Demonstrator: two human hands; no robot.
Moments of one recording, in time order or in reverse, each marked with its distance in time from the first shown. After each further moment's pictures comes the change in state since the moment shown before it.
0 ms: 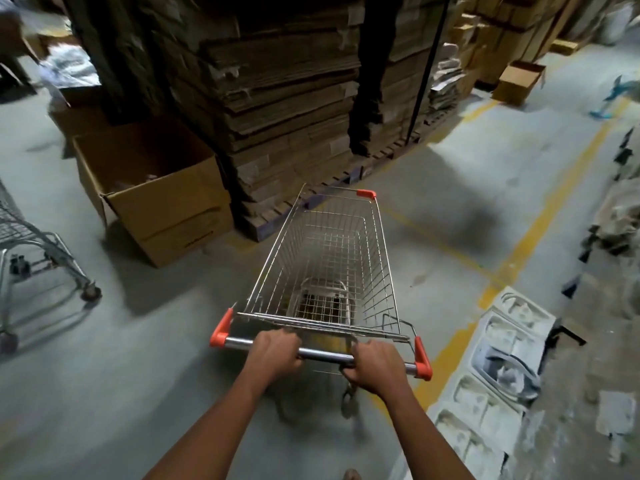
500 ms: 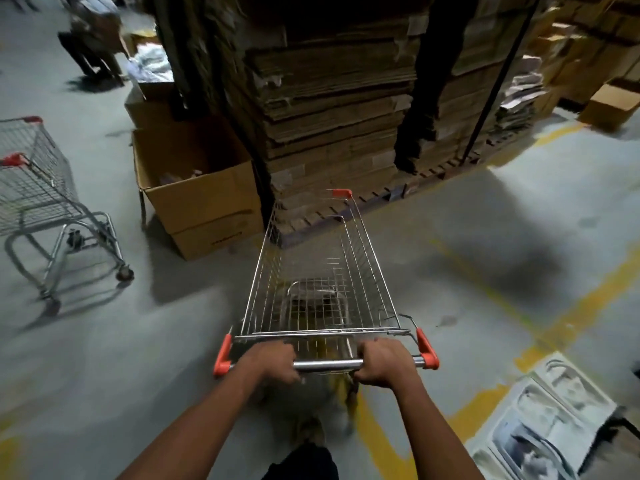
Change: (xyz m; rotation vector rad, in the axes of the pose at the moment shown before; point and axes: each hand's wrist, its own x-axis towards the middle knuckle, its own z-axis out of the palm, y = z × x) left_hand 0.114 0.014 -0.056 -0.383 -0.415 -0.102; right_hand 0.149 0.122 -0.039 0.025 -0.153 -0.234
